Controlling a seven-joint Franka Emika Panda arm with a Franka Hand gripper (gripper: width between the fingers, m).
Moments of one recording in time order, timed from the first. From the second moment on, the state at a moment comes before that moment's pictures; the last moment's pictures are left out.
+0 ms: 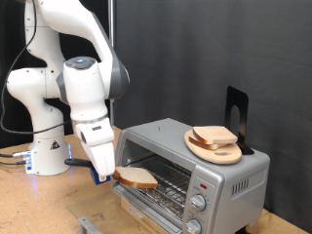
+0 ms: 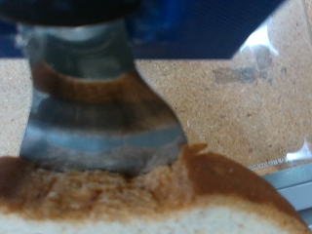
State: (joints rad) arm -0.32 -0.04 0.22 -2.51 0.18 2.48 -0.80
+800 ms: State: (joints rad) arm -0.33 0.01 0.23 -2.39 -0.01 2.51 -0.72
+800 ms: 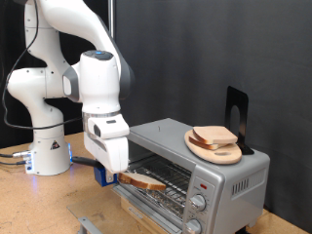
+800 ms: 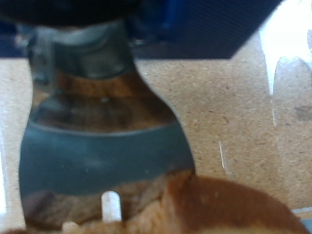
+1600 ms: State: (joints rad) arm -0.33 0.06 0.23 -2.36 0.08 2.46 -0.74
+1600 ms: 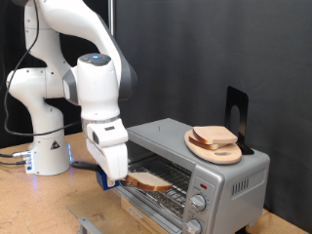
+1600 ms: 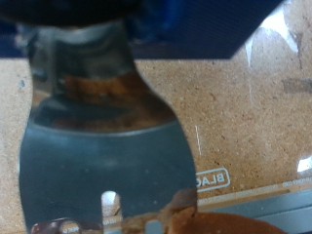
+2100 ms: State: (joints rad) arm -0.32 0.08 0.25 -2.33 0.09 2.46 -0.68
